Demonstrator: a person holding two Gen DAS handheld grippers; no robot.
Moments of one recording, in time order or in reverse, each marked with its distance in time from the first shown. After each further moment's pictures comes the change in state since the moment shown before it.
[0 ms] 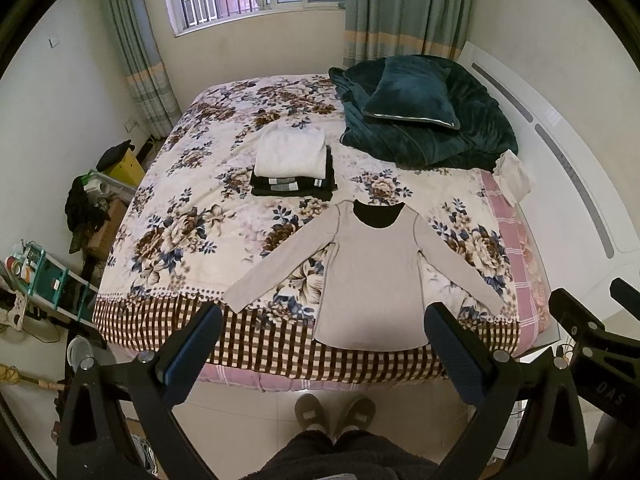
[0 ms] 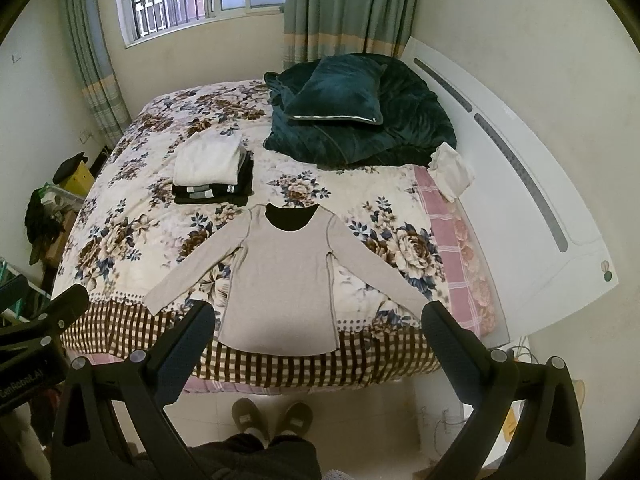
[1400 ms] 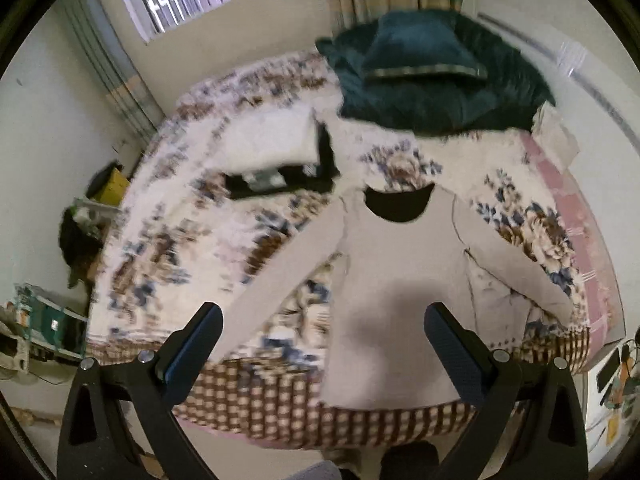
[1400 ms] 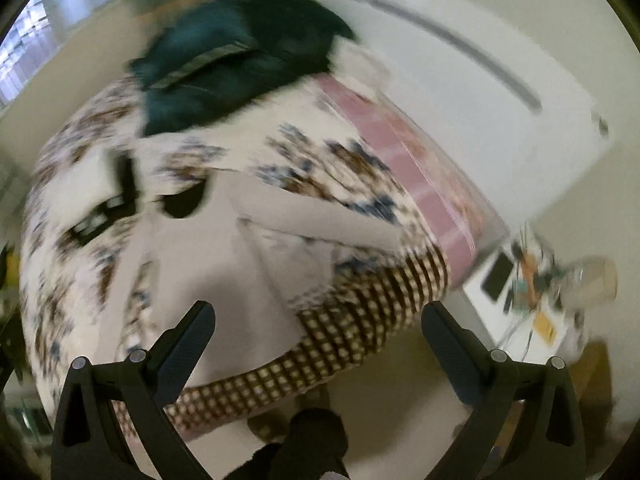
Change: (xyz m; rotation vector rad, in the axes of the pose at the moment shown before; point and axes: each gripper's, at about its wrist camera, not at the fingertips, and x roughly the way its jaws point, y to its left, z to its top) left arm 0.275 -0.053 0.020 0.118 0.043 0.099; right arm 0.213 -0.123 -0.034 0.464 0.225 -0.171
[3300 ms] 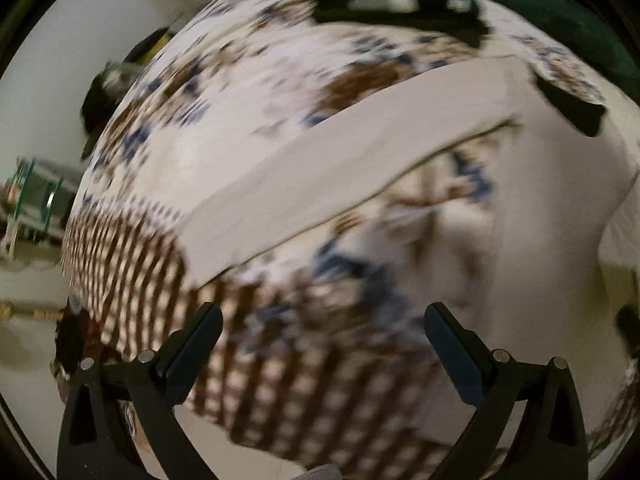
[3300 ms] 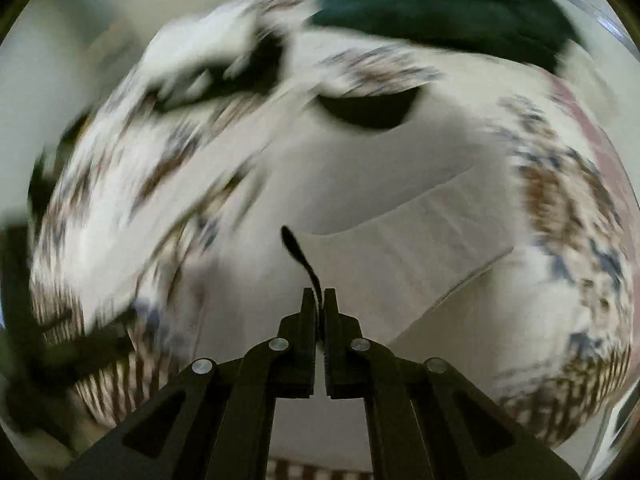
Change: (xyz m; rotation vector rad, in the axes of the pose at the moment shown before) left arm 0.247 0.131 -0.160 -0.298 0.300 0.176; right arm 0.268 0.249 -0.114 -0.584 0.017 0.375
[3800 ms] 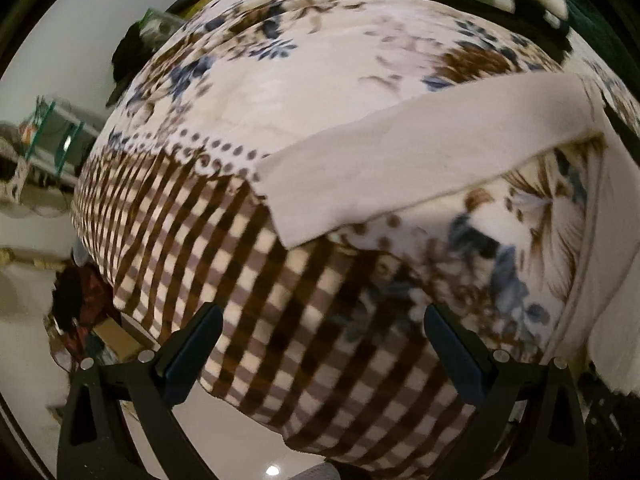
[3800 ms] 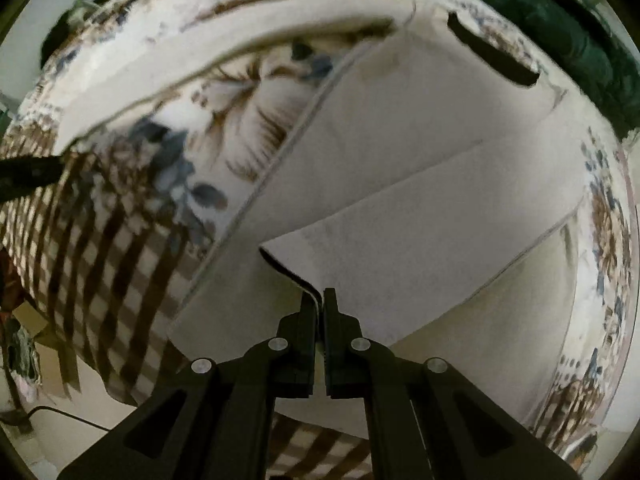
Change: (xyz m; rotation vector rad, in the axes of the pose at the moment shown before) left arm 0.034 0.087 -0.018 -0.156 0.061 0.014; right arm 0.061 0.096 -0.102 -0.275 0.232 -0.086
